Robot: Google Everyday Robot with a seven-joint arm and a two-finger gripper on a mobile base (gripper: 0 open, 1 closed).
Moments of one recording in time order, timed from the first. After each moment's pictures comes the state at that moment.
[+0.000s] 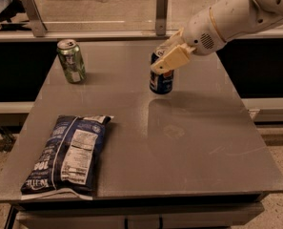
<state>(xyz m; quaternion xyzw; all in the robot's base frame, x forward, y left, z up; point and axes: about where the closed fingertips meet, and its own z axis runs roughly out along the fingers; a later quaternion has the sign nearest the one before) 0.588 -0.067 0.944 -0.55 0.72 0.21 0.36</state>
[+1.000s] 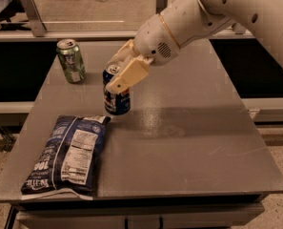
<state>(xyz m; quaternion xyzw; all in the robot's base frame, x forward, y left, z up) 0.518 0.050 0.946 -0.66 0.60 0.32 0.31</state>
